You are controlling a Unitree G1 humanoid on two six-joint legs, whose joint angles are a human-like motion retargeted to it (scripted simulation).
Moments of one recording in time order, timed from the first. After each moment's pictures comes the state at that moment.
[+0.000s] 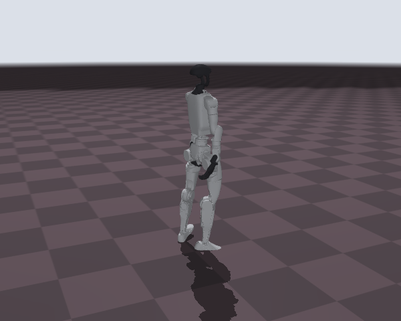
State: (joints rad) left arm -0.13 0.06 0.33 1.70 0.07 0.34 -0.43; right arm -0.04 -0.16 0.11 1.70 -0.65 0.32 0.42; waist -0.11 0.01 -0.14; left_leg 0.05 0.11 0.56 0.00 -0.36 -0.17; right_leg -0.04 -0.08 -0.46 0.01 0.08 0.02
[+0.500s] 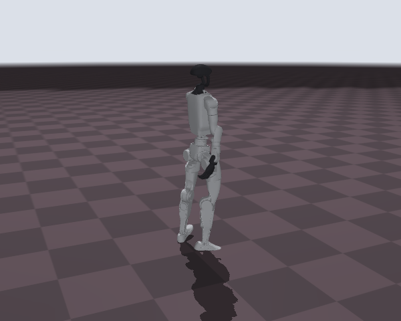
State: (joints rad) left arm -0.23 0.04 0.16 1.55 0.26 0.20 -0.48; right arm -0.06 -0.13 0.07 1.70 -0.39 0.30 0.36; waist -0.10 0.04 -0.16; left_leg 0.04 0.11 0.57 -0.01 -0.36 -0.17; right_leg -0.06 -0.08 -0.45 0.01 0.09 0.01
